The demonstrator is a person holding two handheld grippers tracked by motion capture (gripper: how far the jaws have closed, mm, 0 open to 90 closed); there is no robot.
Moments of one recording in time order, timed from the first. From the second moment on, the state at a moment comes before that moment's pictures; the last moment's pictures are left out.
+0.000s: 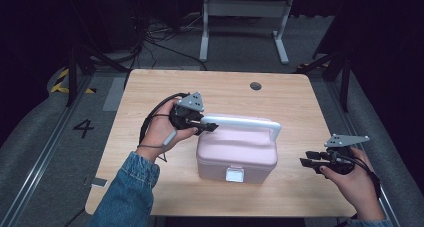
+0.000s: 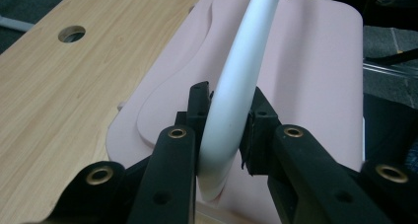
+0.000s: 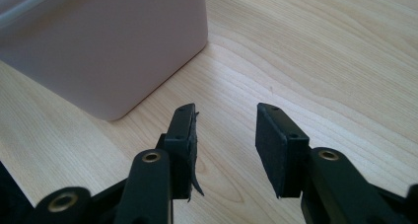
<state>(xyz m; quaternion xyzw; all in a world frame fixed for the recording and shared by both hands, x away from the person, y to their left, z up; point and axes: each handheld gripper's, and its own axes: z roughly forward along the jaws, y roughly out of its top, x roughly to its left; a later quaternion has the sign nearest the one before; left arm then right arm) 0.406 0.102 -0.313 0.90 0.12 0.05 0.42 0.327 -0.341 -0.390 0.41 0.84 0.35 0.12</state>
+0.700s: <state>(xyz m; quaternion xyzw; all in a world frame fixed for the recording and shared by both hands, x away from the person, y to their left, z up) 0.412 0.102 -0.290 0.90 0.13 0.04 0.41 0.317 -0.337 -0.369 0.37 0.84 0.38 0.13</state>
